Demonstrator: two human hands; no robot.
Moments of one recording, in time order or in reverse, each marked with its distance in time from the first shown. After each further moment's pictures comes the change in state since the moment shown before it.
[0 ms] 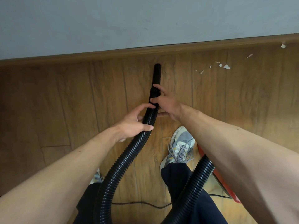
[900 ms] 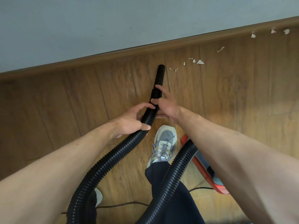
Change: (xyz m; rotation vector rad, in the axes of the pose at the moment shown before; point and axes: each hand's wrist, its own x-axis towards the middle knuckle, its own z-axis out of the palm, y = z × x) left_hand 0.035 0.052 0.057 0.211 -0.132 -0.022; right_hand -0.015 0.017 -0.084 0.177 0.127 0.000
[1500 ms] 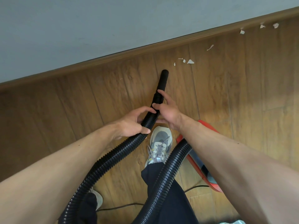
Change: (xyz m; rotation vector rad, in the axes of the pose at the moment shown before) left_hand 0.012 0.024 0.018 0.099 -0.089 -0.037; right_hand -0.008 0.012 -0.035 0.117 0.031 0.004
